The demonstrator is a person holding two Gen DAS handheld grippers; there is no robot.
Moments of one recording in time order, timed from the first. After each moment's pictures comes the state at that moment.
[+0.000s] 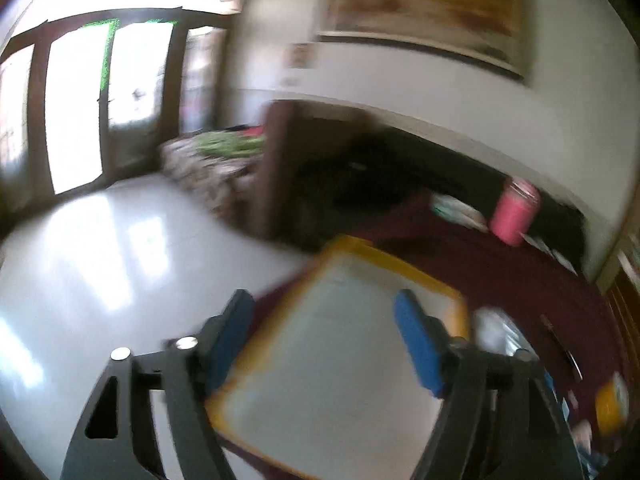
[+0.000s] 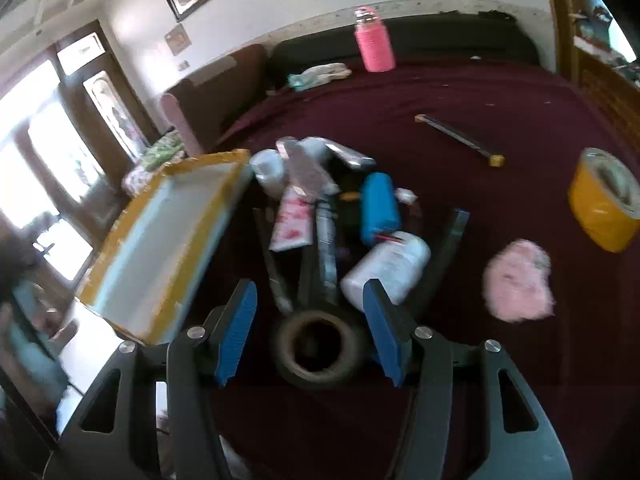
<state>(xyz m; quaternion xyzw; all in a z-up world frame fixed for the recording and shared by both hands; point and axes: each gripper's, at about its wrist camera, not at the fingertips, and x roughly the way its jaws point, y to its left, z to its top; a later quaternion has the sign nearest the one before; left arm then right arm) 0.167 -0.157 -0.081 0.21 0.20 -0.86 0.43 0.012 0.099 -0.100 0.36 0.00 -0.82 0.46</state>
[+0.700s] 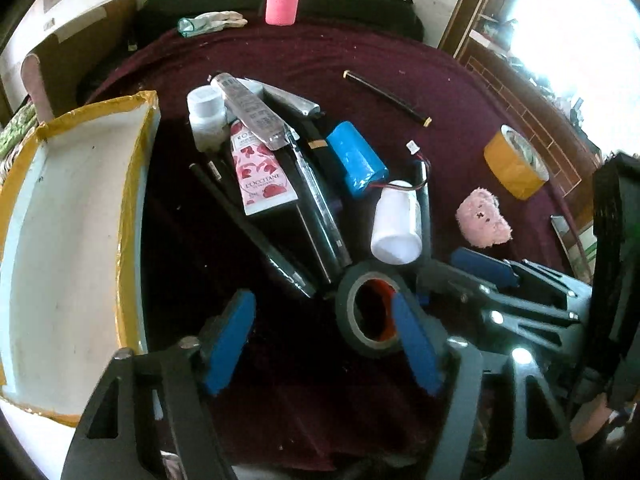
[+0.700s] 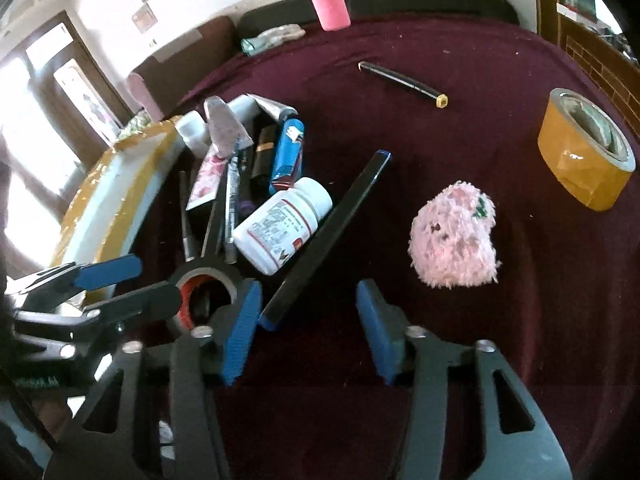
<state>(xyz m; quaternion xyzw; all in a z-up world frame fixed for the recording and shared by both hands) 0.015 -0.034 -0.166 0.49 0.15 -0.86 0.08 -0.078 0.156 -0.117 0.45 0.04 -0.79 0.41</state>
